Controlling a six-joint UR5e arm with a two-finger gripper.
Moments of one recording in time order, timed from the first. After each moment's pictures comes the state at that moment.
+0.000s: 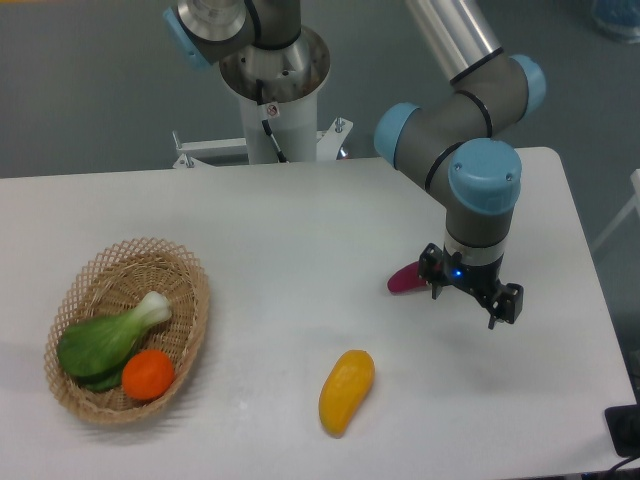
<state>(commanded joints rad) 2.61 -2.02 -1.60 -0.90 1.58 1.27</state>
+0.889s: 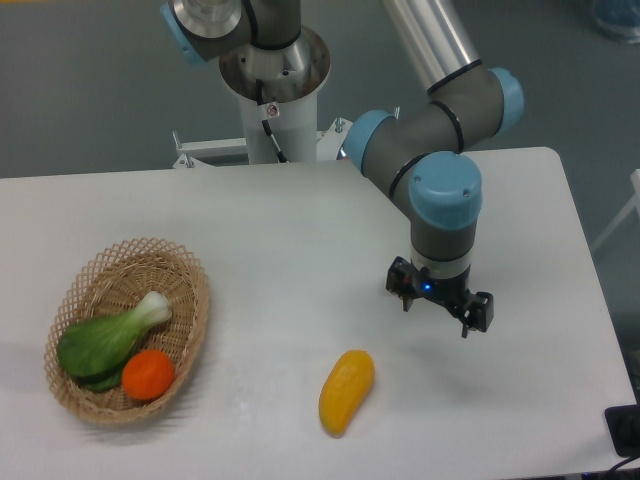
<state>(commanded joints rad) 2.49 -2.02 -1.59 -0.91 1.60 1.00</state>
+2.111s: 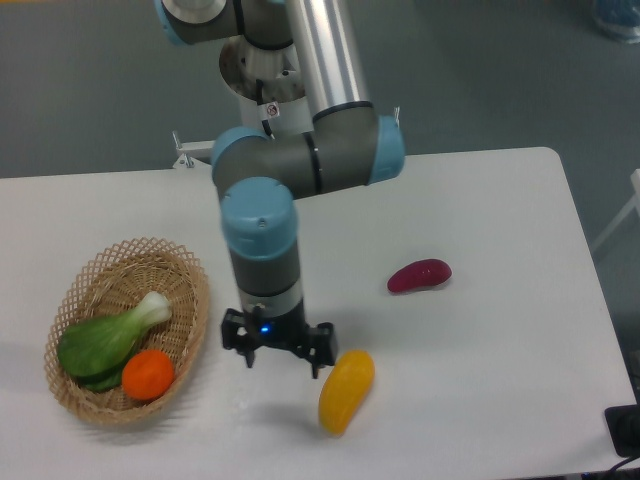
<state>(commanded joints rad) 2.13 -2.04 -1.52 -0.89 1.56 0.30</state>
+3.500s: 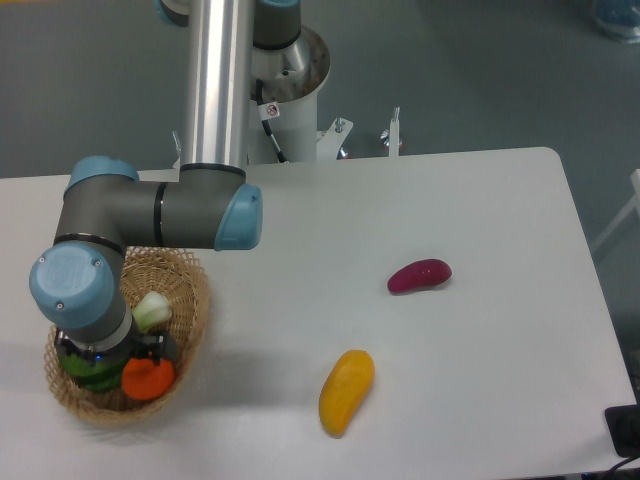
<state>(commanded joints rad) 1.92 -2.19 -1.33 -1.25 1.50 -0.05</state>
